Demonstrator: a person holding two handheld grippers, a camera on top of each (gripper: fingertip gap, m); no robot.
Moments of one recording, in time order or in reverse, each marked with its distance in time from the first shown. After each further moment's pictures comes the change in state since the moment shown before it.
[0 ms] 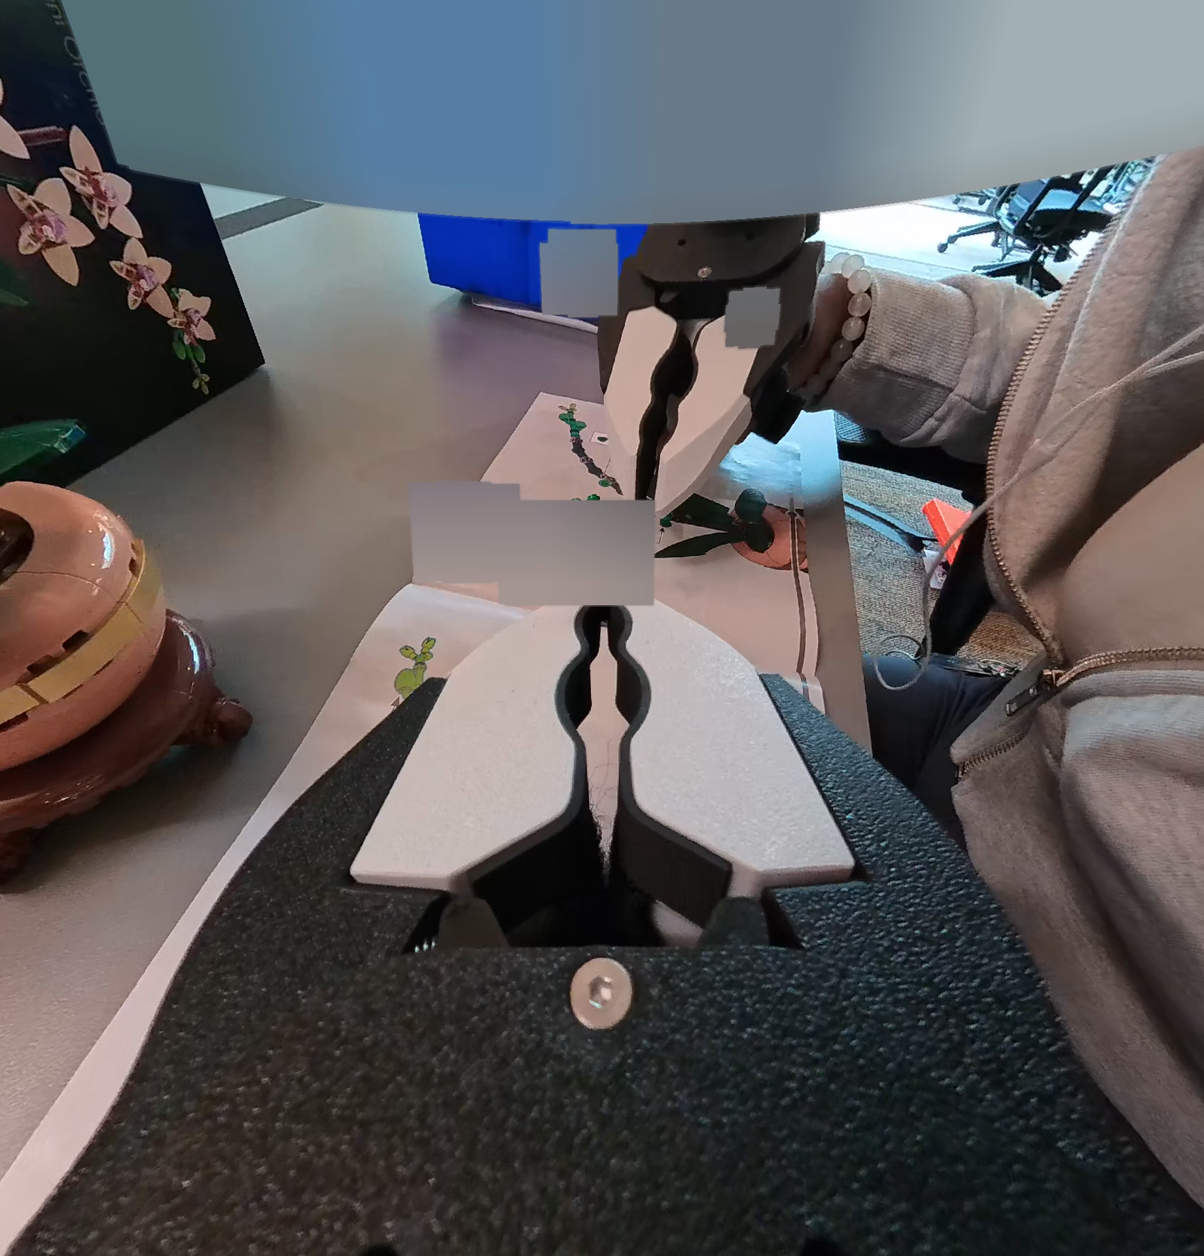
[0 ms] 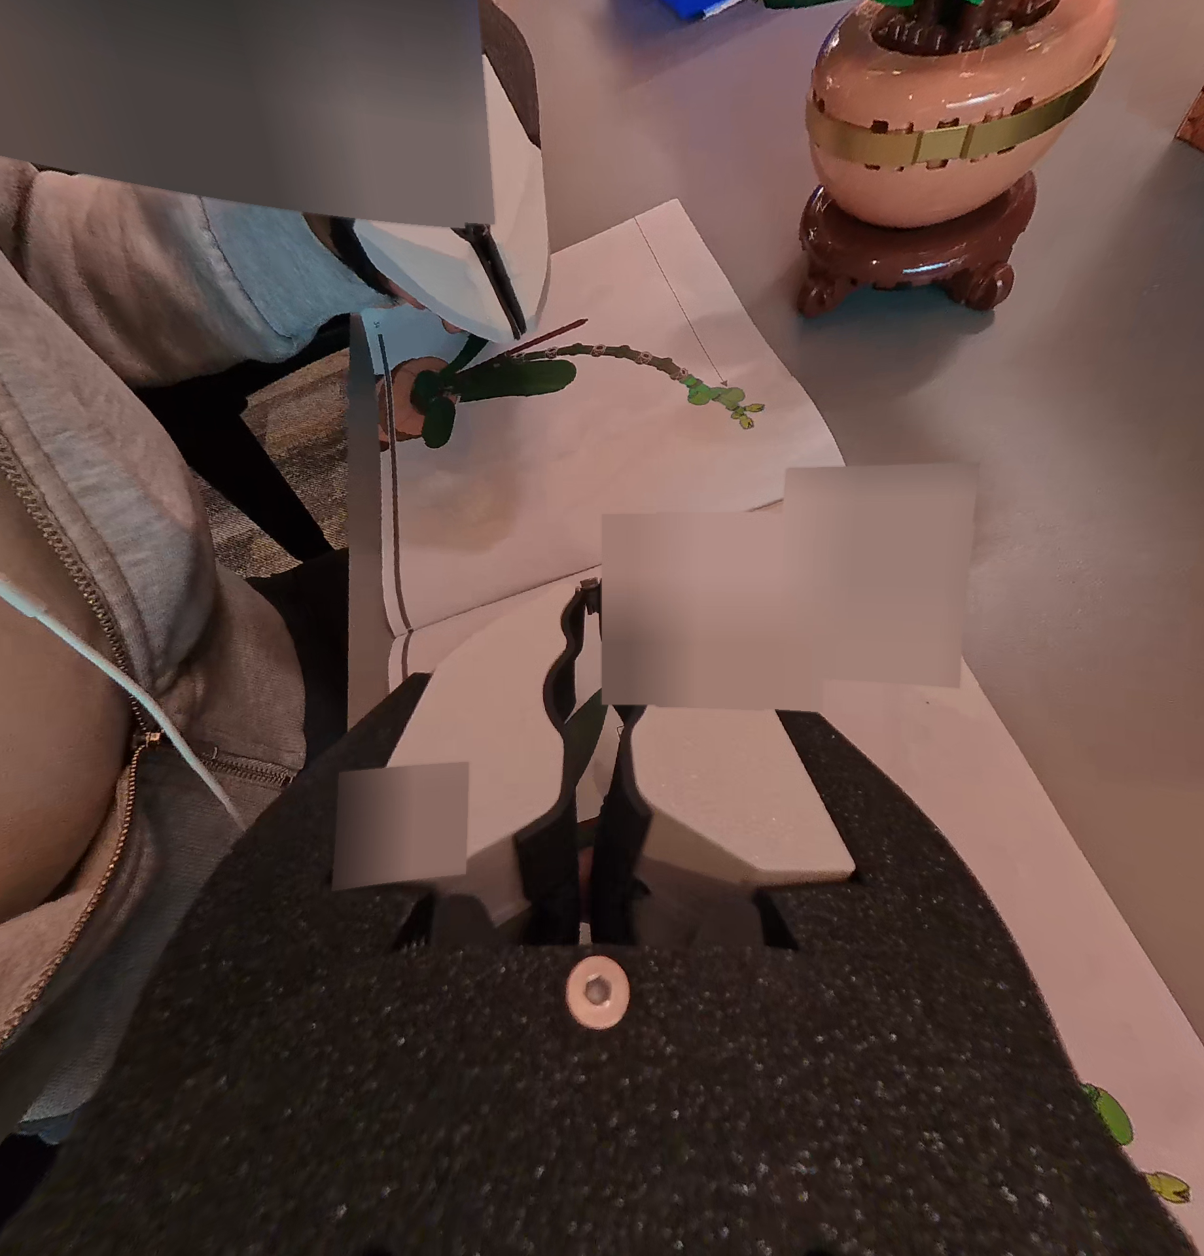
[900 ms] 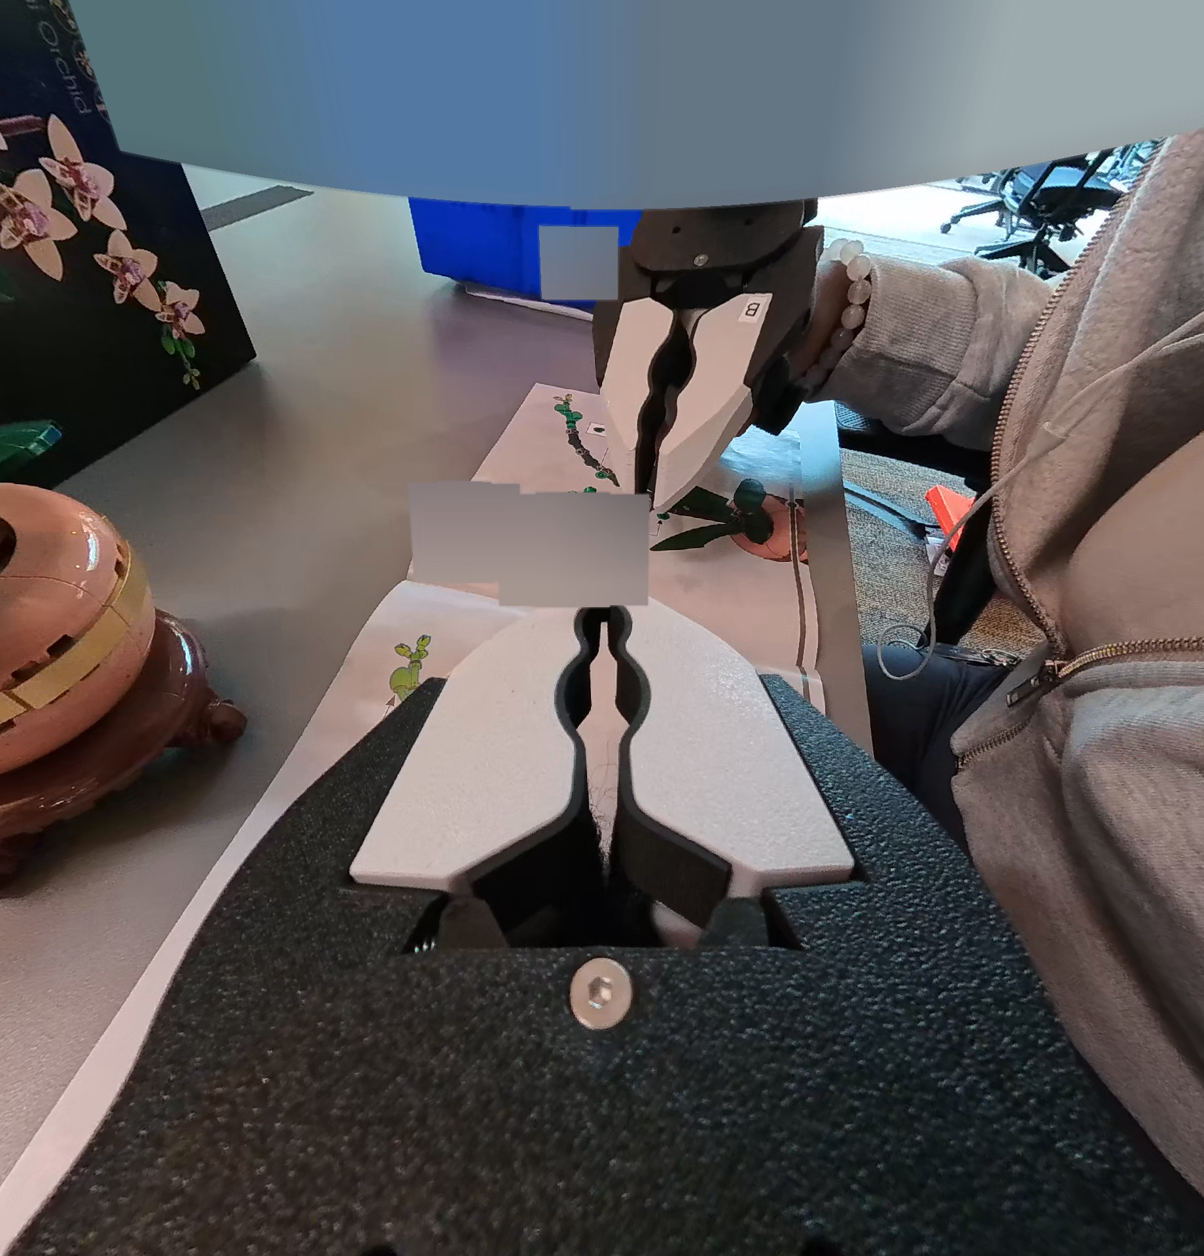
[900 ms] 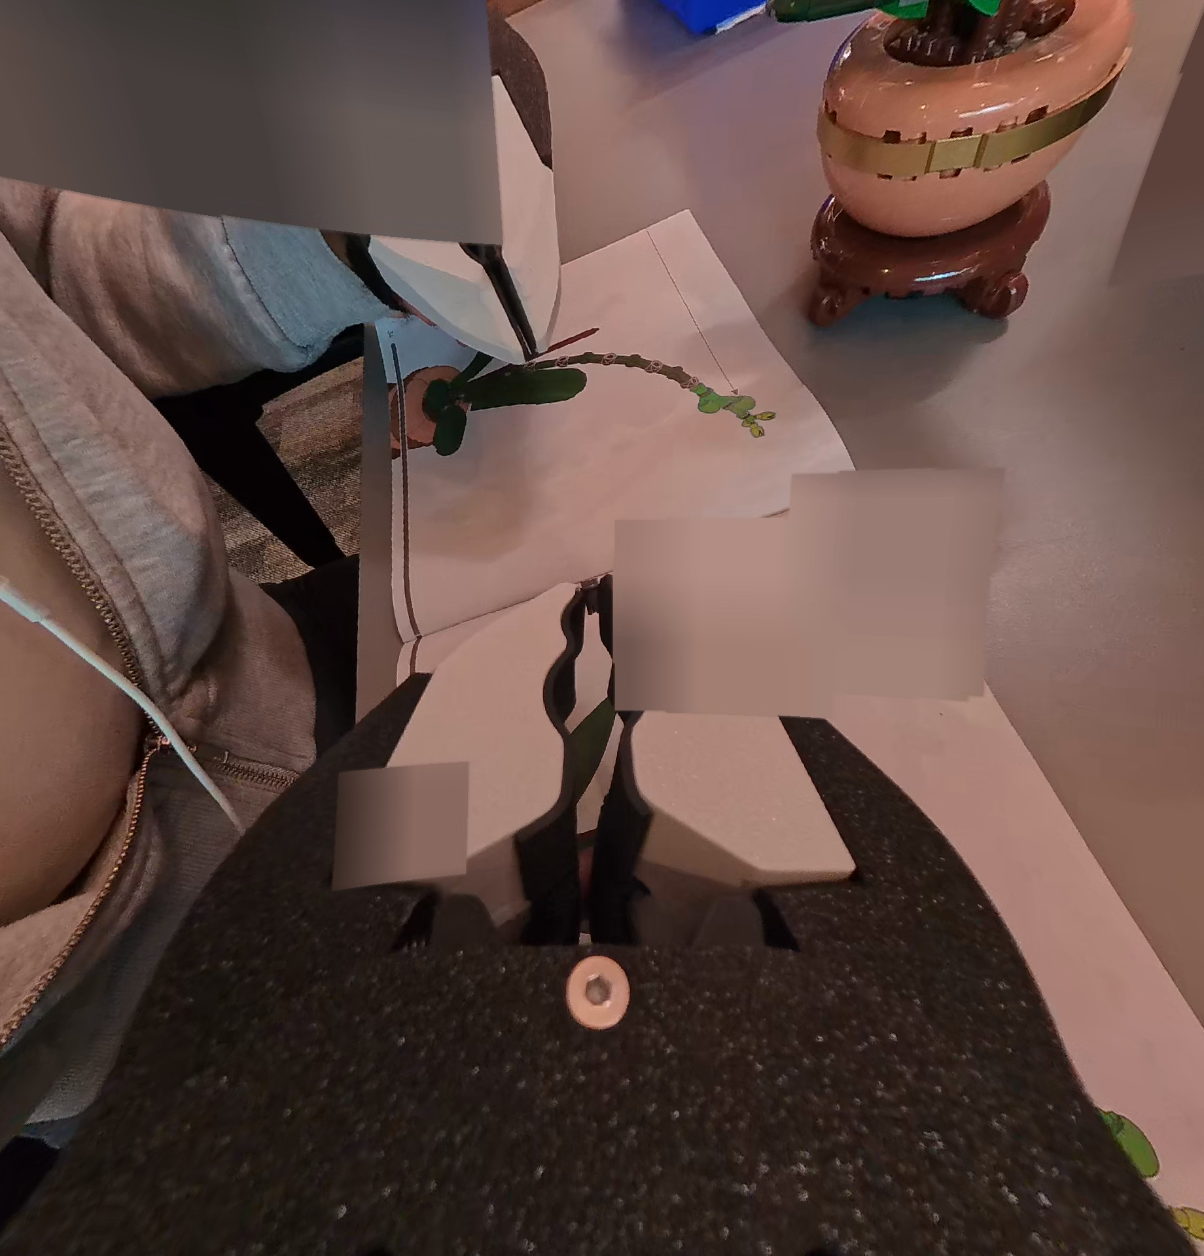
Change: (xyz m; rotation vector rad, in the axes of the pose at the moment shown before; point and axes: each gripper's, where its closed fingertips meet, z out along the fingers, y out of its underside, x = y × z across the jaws) left arm 0.002 0.002 0.001 -0.018 0.003 0.012; right arm -0.002 -0.002 0.002 0.014 -0.018 0.003
